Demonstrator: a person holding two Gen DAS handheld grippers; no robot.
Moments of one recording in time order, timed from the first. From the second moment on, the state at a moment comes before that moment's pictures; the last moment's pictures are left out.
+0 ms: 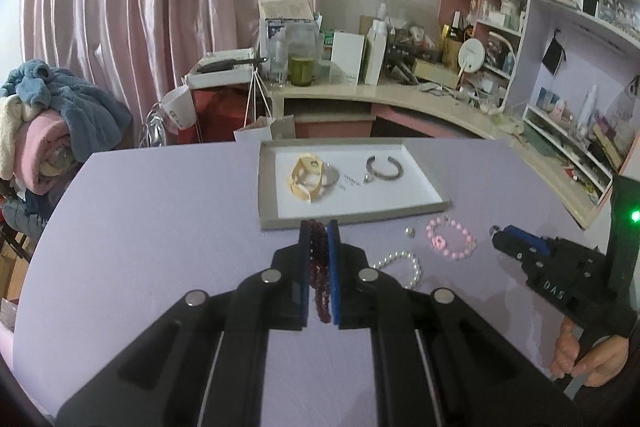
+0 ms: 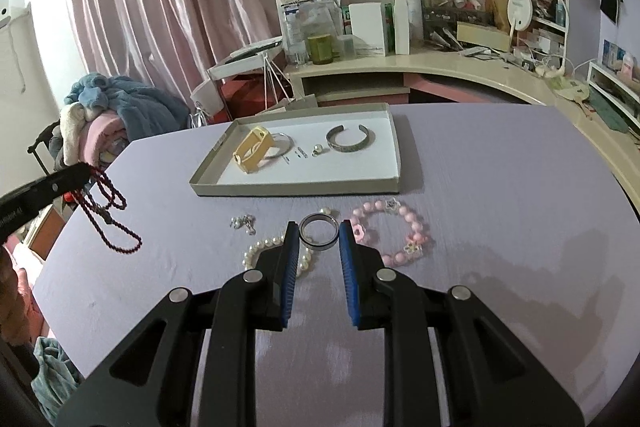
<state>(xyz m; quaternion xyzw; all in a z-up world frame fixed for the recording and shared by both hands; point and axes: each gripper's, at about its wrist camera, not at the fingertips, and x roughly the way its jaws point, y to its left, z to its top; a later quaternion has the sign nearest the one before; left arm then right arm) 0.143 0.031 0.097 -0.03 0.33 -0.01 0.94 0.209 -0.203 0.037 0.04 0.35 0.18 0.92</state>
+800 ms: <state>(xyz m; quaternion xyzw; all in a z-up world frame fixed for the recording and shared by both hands) 0.262 0.041 0.127 -0.04 0.31 0.01 0.95 0.337 -0.169 0.047 0.03 0.34 0.18 0.92</state>
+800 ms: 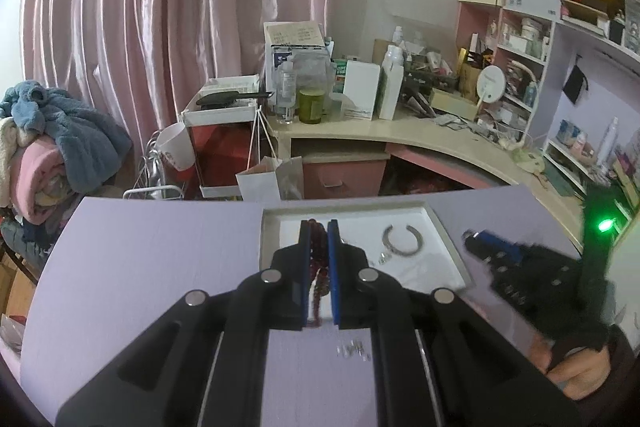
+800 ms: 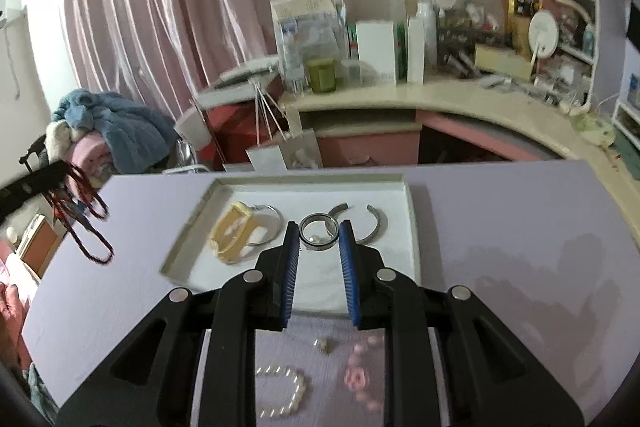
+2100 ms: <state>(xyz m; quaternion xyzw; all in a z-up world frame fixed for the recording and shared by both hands) 0.348 0.039 0.037 -0.01 0.35 0.04 0.94 0.355 -0.214 -0.005 0.04 0.39 0.16 0.90</state>
